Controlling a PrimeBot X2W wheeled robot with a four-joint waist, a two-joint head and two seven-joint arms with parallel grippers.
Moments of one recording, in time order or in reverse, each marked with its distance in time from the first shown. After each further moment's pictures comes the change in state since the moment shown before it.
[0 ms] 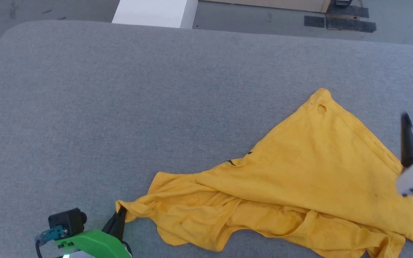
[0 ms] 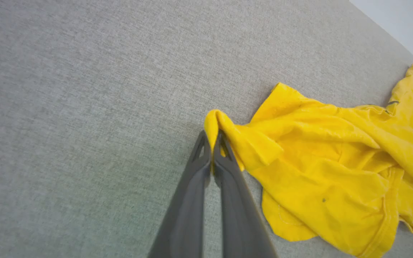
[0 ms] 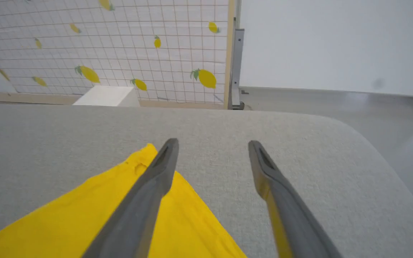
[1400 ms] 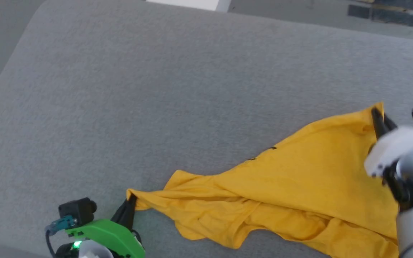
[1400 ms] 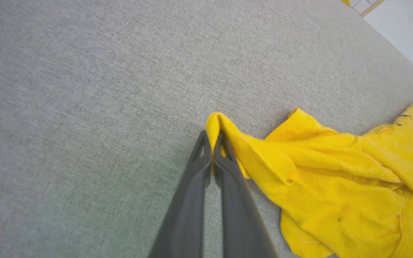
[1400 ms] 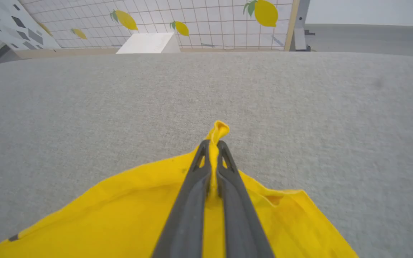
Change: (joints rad) left arm -0.081 -0.028 -0.043 0.064 -0.010 -0.031 -0.051; right arm -0.235 -0.006 0.098 0.343 0.045 0.000 0.075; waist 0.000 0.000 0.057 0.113
